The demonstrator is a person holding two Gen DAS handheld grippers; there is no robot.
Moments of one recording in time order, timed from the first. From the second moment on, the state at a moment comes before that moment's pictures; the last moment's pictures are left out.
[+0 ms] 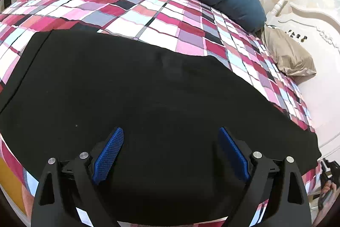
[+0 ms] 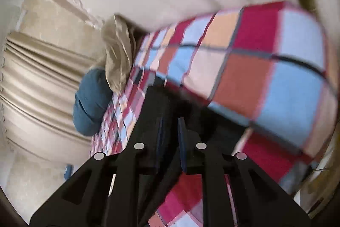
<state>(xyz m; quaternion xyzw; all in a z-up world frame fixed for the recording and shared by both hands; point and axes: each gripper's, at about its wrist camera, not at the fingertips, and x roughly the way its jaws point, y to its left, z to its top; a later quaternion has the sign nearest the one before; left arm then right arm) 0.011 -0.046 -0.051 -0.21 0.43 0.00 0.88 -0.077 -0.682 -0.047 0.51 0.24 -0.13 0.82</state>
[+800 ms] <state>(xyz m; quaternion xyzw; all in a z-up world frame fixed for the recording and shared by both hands) 0.009 -0.042 -0.051 -0.22 0.43 -0.02 0.88 -0.090 -0.699 -0.072 0.52 0.27 -0.14 0.80</state>
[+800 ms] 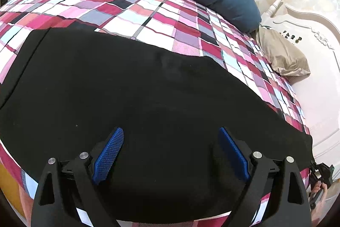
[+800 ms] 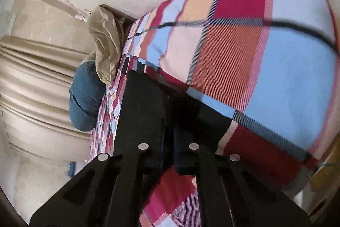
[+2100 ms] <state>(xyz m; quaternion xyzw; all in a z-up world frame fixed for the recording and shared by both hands) 0.021 0.037 -0.060 -0.29 0.41 -0.13 0.85 0.021 -0.680 0.023 0.28 0.47 0.00 0.83</state>
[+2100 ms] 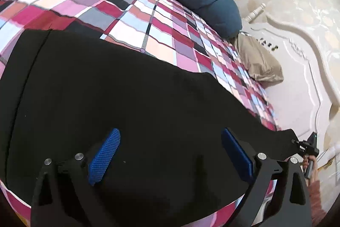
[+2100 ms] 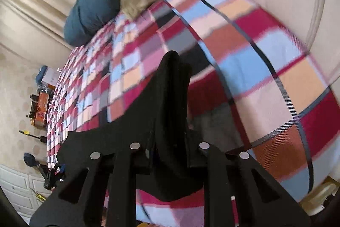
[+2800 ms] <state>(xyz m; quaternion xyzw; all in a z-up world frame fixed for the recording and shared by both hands) -0.017 0.037 -0.032 -0.22 0.38 -0.10 0.89 0.018 -0.433 0.151 0.10 0.40 0.05 0.91</state>
